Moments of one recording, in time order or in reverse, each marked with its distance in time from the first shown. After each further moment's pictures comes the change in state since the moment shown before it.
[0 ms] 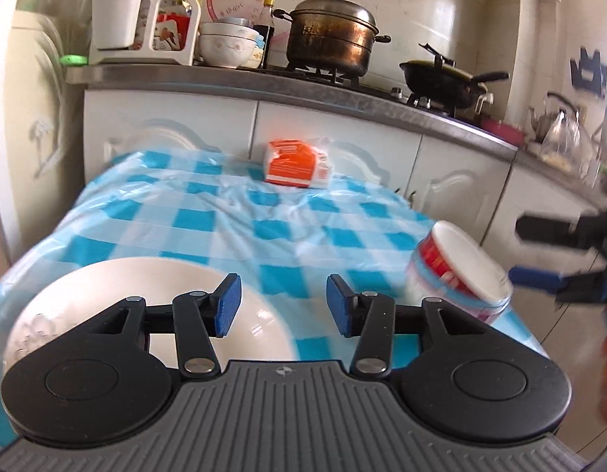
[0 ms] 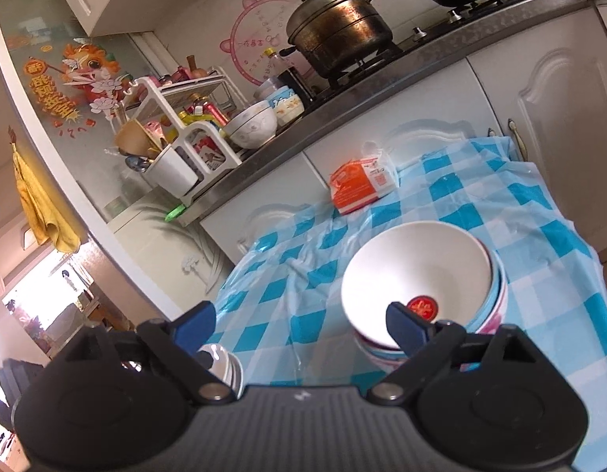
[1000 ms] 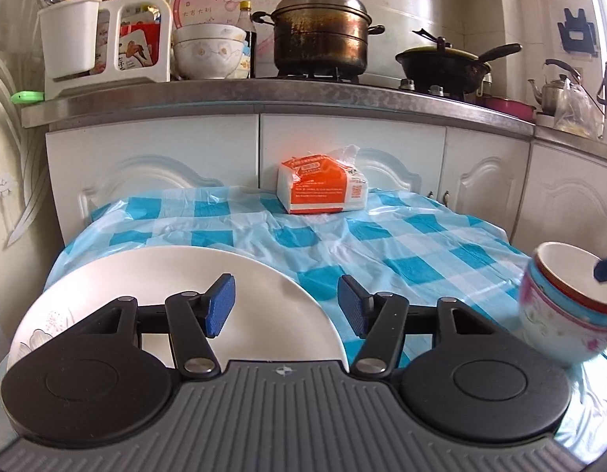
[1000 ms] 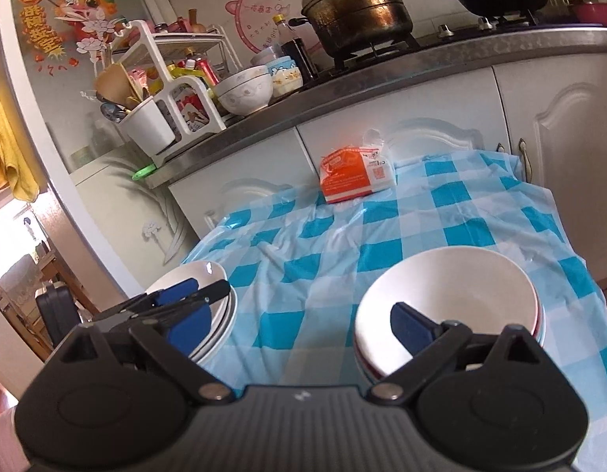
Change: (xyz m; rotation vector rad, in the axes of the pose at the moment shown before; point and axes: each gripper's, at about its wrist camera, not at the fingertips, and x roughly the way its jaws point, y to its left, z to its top) left arm 0.123 0.044 0.038 0.143 -0.062 -0.018; right arm 0.058 0.017 0.006 -0.140 0.054 -0.134
